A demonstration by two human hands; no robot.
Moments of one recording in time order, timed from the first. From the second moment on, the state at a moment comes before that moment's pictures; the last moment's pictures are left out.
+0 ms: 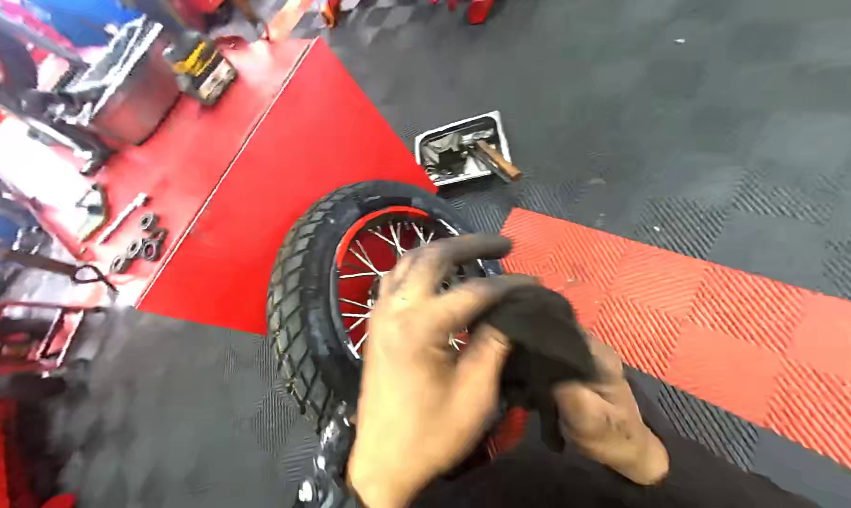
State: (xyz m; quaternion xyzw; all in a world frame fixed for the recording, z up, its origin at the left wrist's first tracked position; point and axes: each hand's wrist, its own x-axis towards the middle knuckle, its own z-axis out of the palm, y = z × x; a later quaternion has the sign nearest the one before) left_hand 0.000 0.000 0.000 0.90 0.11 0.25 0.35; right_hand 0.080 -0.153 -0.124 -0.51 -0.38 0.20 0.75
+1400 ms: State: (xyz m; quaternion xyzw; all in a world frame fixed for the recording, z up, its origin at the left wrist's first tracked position) left_hand -0.081 0.197 -0.098 0.73 0.65 0.10 0.17; right_hand 0.148 -0.039 -0.275 -0.72 -0.48 0.36 0.36
